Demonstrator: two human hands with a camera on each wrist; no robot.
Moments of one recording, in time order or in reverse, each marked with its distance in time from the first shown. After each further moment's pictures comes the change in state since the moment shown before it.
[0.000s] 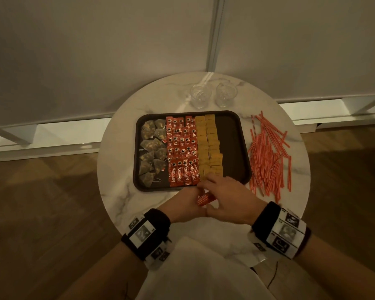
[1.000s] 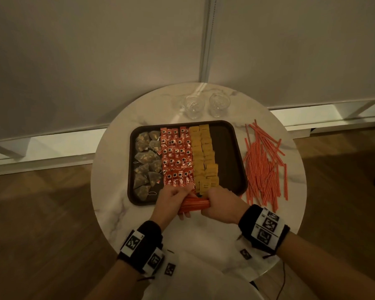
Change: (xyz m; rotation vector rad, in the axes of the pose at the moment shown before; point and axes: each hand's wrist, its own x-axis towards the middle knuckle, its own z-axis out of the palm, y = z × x) left_hand 0.007 -0.010 -0.011 -0.666 0.428 -0.091; right_hand 0.031 0.018 0.008 0.213 -0.196 0.319
